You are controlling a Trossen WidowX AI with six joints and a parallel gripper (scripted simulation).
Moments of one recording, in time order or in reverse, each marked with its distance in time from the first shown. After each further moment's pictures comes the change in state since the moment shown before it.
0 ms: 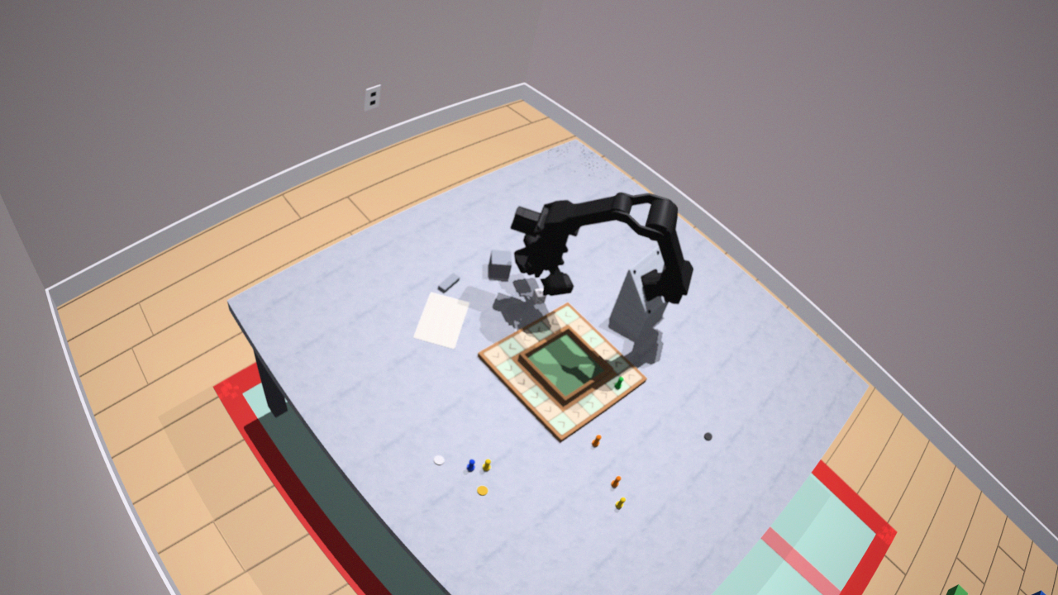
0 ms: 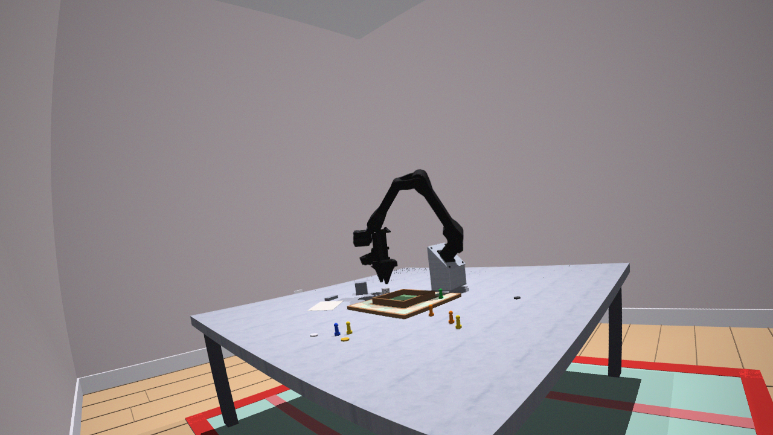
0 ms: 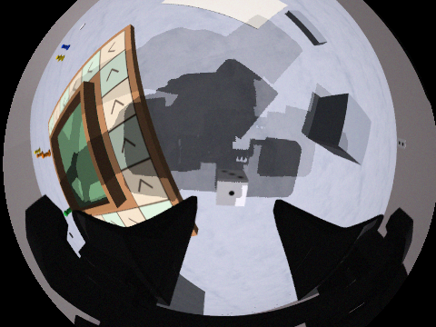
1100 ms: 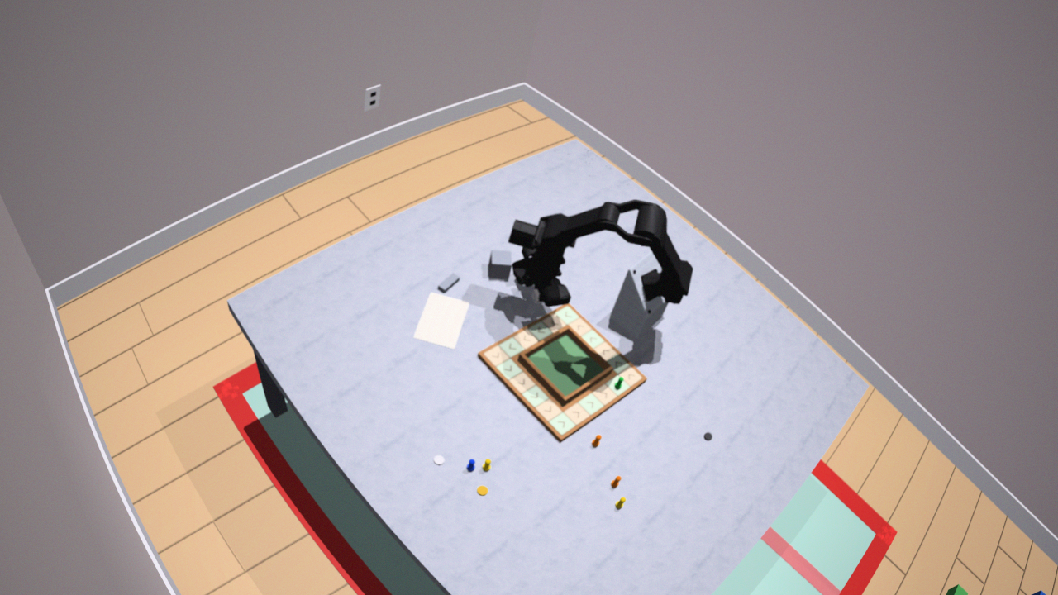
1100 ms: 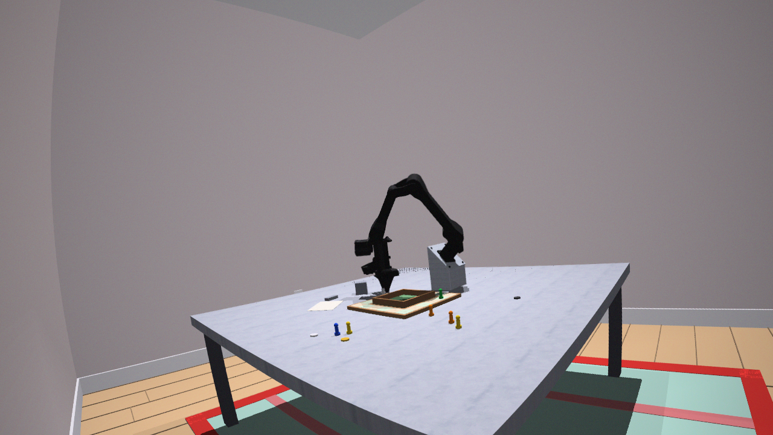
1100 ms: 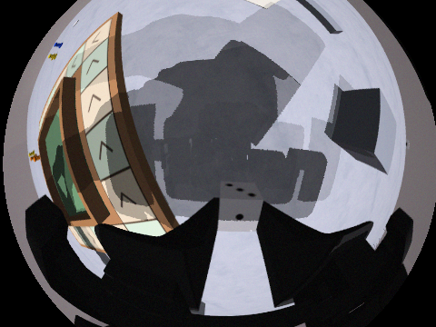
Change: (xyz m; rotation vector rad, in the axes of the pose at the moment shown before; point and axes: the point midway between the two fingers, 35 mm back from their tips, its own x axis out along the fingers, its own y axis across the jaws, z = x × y) arm 0.038 0.002 -0.003 0.003 0.008 0.008
